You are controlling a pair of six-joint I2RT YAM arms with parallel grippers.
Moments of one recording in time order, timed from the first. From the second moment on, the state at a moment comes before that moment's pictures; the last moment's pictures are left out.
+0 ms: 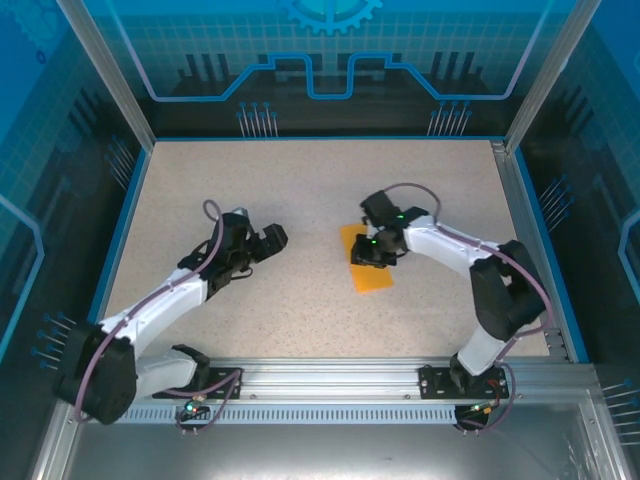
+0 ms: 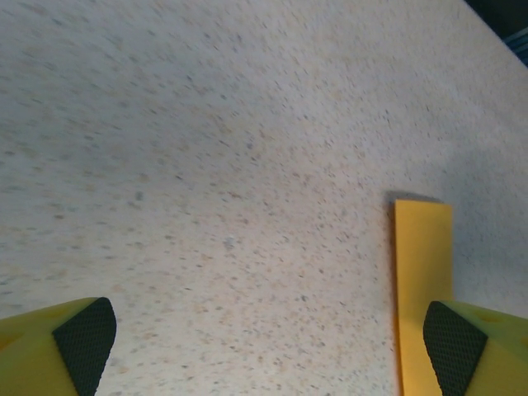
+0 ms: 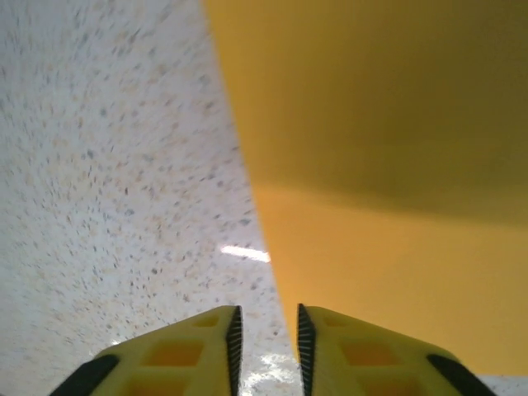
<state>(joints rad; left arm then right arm) -0.37 1.22 0.68 -0.20 0.04 -0.82 0.50 1.66 1.06 -0.63 -0.26 0.63</state>
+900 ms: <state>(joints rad) -0.40 1.55 0.89 -0.16 0.35 -0.82 0.55 1.82 0.95 -0.25 -0.44 0.82</state>
